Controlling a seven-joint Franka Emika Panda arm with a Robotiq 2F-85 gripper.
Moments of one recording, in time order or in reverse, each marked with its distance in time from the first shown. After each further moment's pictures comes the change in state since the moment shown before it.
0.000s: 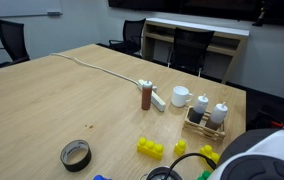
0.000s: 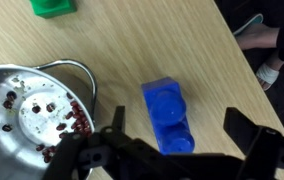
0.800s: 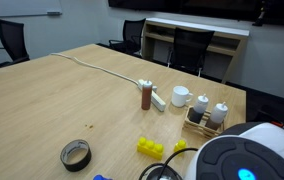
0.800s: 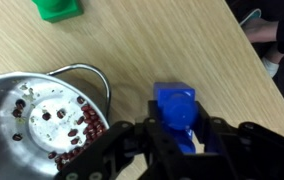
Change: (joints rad) arm -0.025 0.010 -0.003 0.007 0.031 0.003 -0.002
